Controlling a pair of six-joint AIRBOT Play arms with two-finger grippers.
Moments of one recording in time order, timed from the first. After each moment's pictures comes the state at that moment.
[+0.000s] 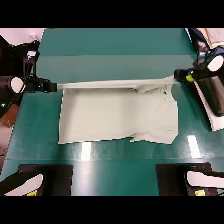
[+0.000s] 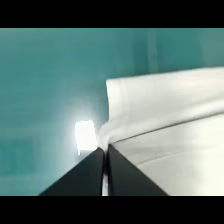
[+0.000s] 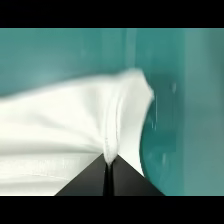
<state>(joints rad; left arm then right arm) -0.02 -1.17 1.00 1.57 -0.74 -1.47 -0.09 -1.42 1.29 -1.44 0.96 1.60</state>
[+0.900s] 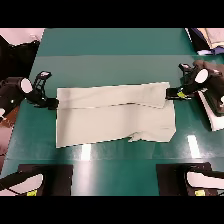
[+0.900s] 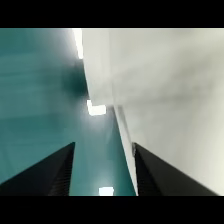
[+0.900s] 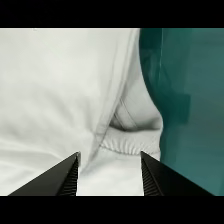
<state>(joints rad) -0.02 -1.25 1.00 1.58 -1.12 -1.48 -0.05 -1.40 1.16 -1.44 1.11 1.59</state>
